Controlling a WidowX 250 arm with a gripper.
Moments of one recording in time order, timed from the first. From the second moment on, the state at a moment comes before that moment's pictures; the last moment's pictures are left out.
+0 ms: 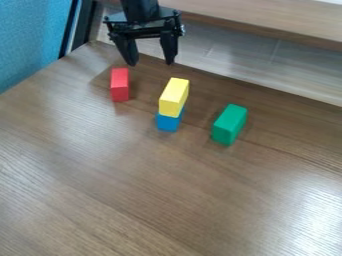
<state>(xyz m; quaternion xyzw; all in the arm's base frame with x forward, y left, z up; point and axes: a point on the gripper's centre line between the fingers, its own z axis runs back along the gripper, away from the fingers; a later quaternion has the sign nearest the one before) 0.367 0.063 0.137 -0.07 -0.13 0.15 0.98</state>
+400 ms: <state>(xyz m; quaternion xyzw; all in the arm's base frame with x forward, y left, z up) 0.369 0.060 0.125 -0.08 -0.11 0.15 0.98</state>
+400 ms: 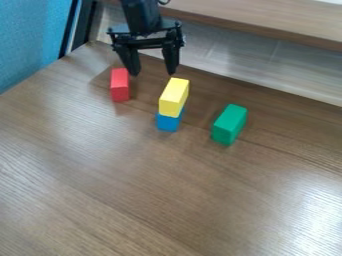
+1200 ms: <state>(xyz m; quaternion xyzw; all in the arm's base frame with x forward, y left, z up) 0.419 0.132 0.115 -0.05 -0.10 0.24 0.96</state>
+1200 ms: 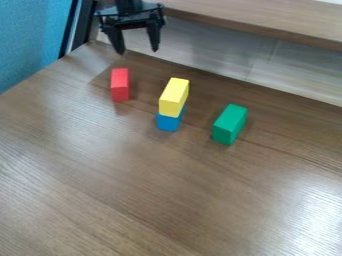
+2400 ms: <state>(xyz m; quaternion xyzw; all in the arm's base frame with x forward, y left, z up) 0.405 0.152 0.059 -0.01 -0.08 0.30 0.95</state>
